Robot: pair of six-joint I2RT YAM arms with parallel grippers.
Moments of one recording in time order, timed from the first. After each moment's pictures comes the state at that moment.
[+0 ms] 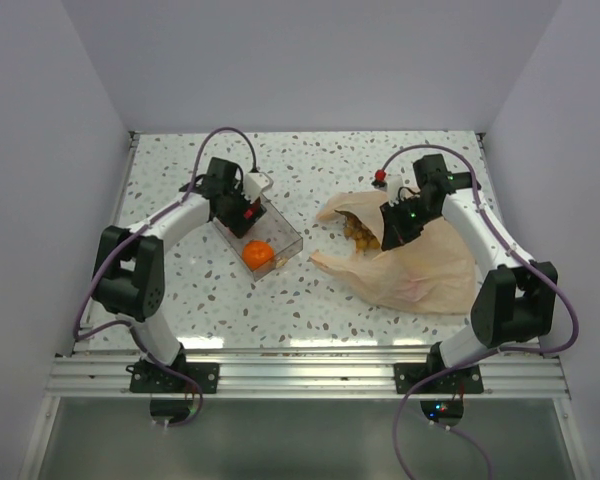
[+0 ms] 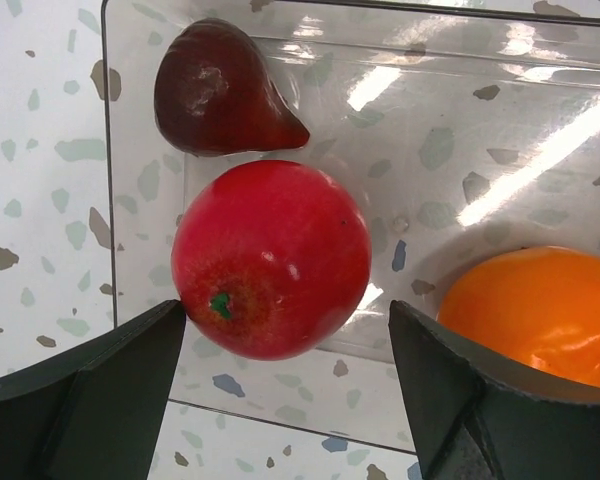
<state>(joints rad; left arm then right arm) -0.29 1.74 1.22 -0.46 0.10 0.50 0.15 1.55 1.31 -1.07 -0.51 -0.38</state>
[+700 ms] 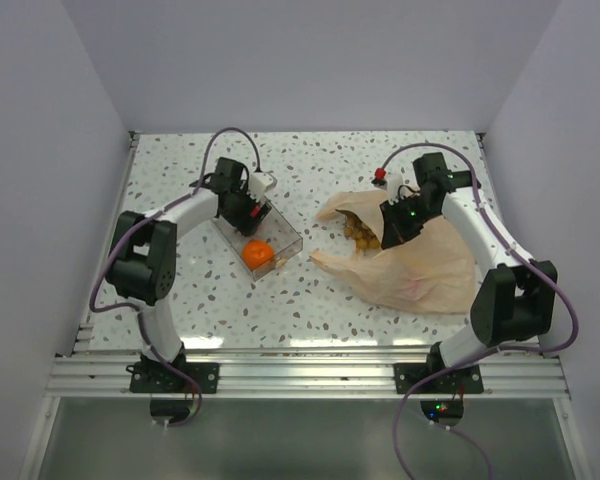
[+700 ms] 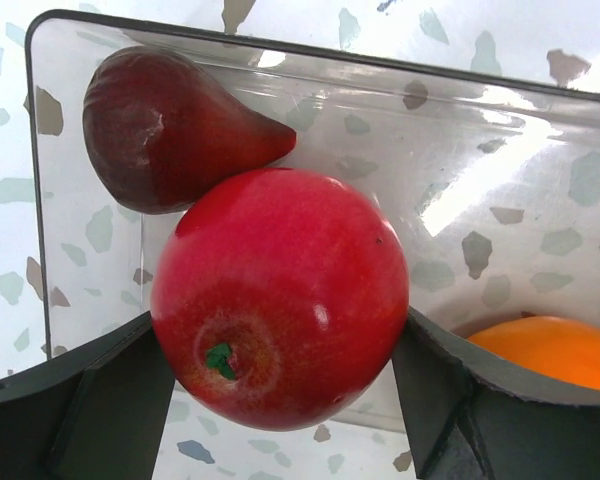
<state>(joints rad) -0.29 1.88 1.28 -0.43 0.14 0.43 0.15 1.55 1.33 -1.07 -0.51 -0.38</state>
